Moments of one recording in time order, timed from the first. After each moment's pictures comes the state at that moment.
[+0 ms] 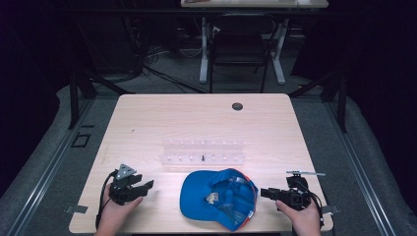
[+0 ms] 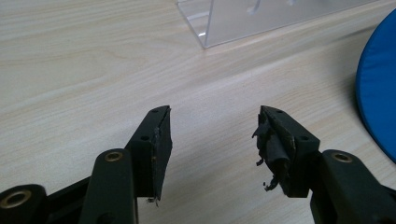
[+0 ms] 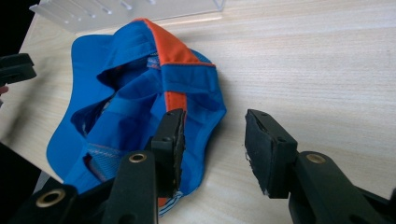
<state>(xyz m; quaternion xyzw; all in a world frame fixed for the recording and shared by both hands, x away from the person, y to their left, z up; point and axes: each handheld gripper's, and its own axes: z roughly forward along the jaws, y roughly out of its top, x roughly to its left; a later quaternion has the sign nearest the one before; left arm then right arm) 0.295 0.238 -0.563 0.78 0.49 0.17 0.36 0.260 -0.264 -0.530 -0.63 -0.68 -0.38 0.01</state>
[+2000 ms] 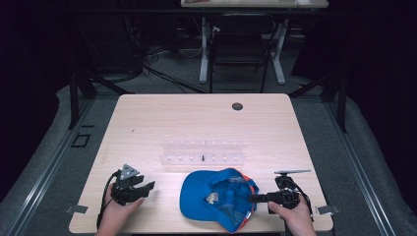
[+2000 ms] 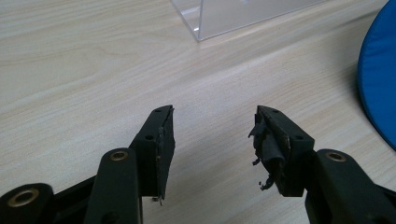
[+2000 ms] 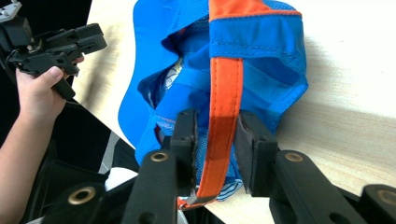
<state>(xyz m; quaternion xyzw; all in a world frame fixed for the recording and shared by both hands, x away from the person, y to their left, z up) 0.295 0.233 -0.564 0.79 0.48 0.17 0.34 0.268 -0.243 -0.535 -0.59 -0.69 -0.39 0.16</state>
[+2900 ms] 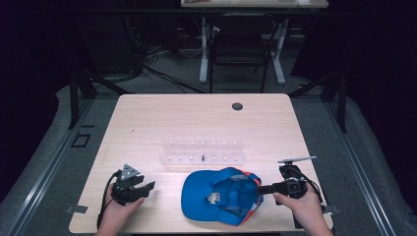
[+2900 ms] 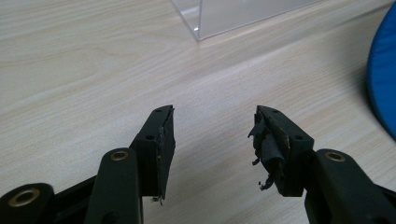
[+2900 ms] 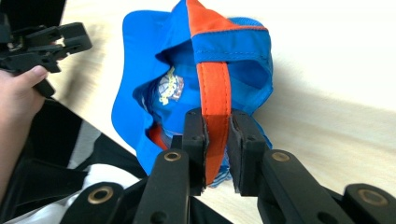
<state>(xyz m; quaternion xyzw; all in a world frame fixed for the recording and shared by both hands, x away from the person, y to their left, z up) 0.295 0.232 -0.564 0.79 0.48 0.17 0.34 0.280 -0.247 -0.485 -0.60 -0.72 -0.34 0.10</state>
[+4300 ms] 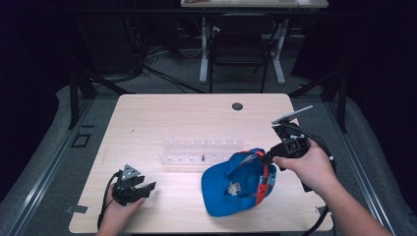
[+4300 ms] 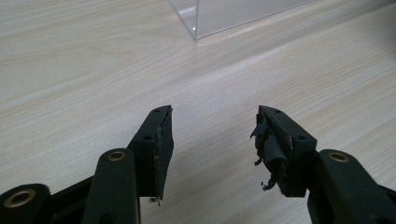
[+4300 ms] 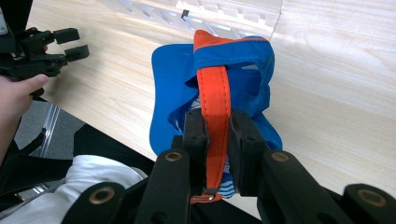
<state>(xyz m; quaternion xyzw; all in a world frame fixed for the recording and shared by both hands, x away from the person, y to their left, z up) 0.295 0.231 -0.566 0.79 0.48 0.17 0.34 0.320 -0.217 -0.362 -0.58 -0.78 -0.22 0.05</state>
